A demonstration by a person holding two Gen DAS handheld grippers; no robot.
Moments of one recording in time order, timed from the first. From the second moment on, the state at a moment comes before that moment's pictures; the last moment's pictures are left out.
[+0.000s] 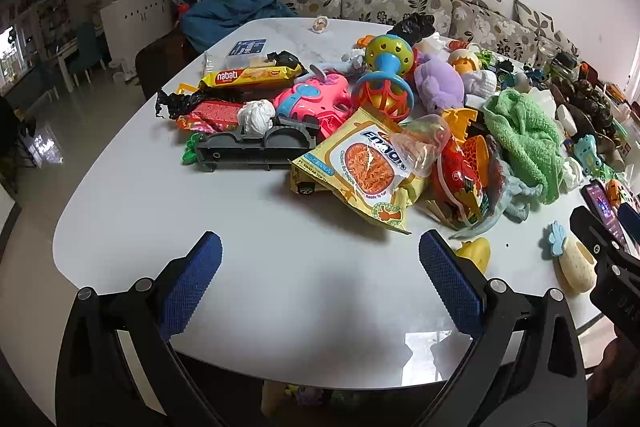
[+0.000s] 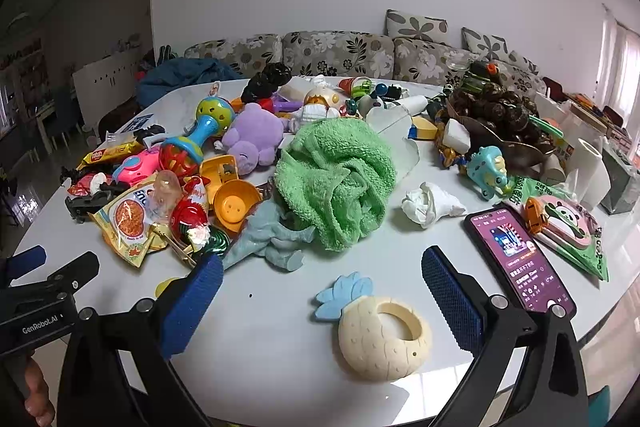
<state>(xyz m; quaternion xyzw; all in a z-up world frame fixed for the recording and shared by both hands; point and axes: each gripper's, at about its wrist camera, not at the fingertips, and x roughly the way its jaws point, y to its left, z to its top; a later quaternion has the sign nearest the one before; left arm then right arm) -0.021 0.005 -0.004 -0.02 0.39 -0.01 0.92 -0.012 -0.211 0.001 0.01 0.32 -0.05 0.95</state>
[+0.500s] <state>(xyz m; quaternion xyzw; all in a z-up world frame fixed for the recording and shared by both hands) -0.020 0.001 -0.011 -0.01 0.40 -0.01 0.92 -0.010 -0.217 -0.004 0.01 0.33 -0.06 0.94</state>
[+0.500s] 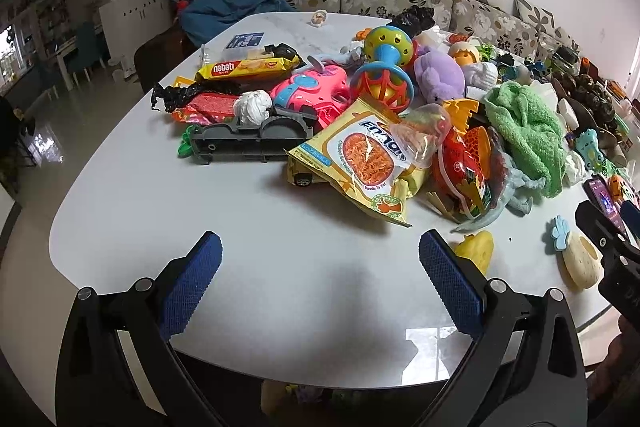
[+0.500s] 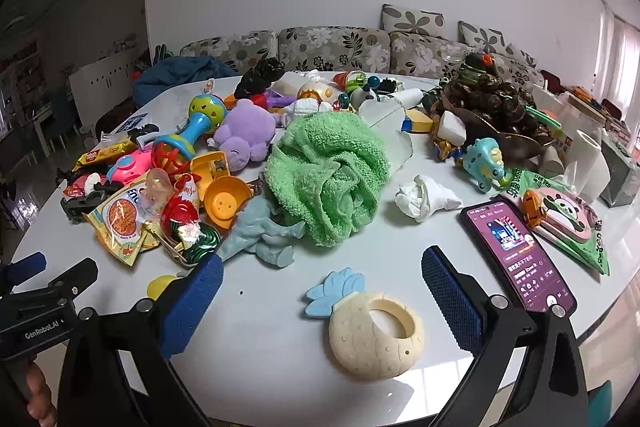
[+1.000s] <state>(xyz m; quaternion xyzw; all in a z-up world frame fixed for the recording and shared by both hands) -0.023 -0.005 -0.017 -0.01 0.40 -0.02 0.91 -0.011 -0.221 -0.013 0.01 0.34 -0.06 0.94</state>
